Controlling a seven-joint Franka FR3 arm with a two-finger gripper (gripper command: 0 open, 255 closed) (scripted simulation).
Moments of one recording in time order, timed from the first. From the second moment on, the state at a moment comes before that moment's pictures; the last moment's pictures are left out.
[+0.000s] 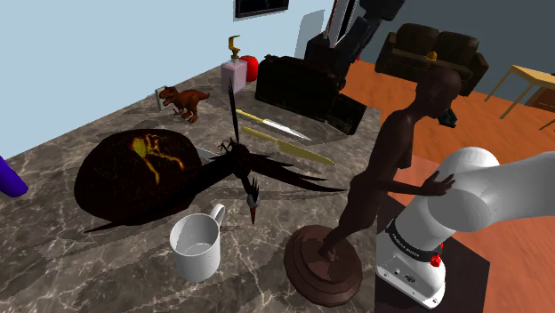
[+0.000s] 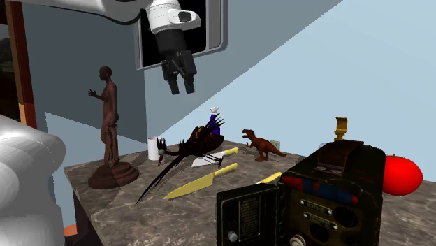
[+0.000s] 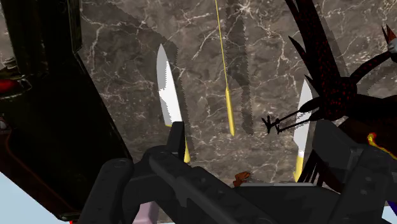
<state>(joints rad) 0.02 -0.82 0.07 -2.32 0.09 1.71 -0.17</state>
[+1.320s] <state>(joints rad) 0.09 -0.42 -0.14 -2.57 0.26 2.50 -0.49</state>
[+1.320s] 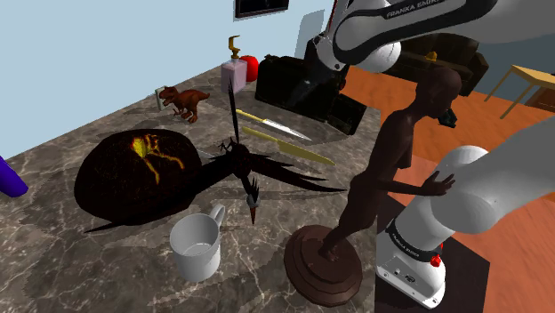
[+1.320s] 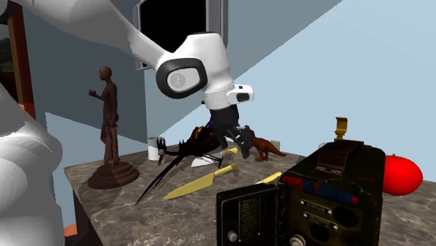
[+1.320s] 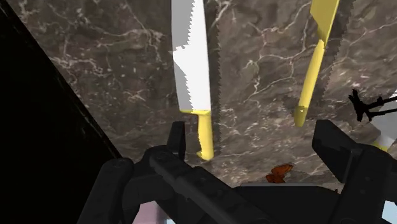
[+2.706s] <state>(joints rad) 0.28 0.11 -0.28 -2.34 0.94 2.78 -1.12</state>
